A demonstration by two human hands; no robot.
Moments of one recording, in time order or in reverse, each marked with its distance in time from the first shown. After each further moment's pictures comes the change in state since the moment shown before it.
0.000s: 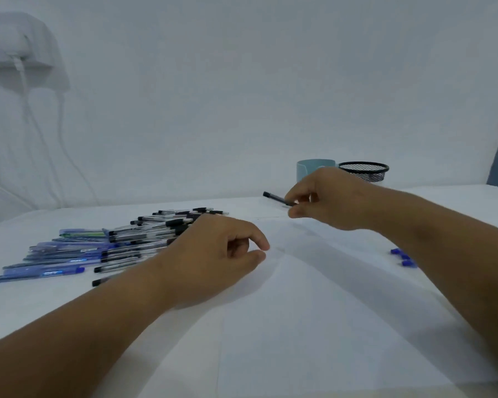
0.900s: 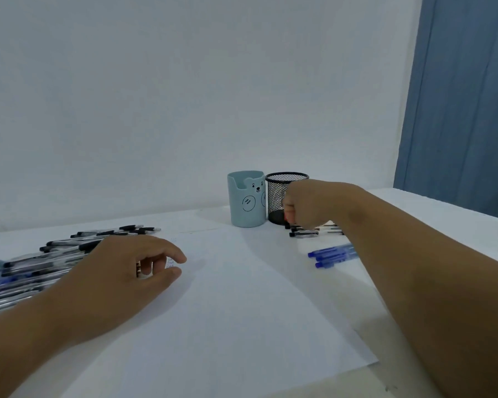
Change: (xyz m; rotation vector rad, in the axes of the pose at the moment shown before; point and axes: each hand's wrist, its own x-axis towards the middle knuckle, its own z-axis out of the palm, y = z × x) left_hand 0.002 0.000 0.006 0.038 0.092 -0.066; right_hand -0.022 0.063 -0.040 -0.367 -0.180 0.361
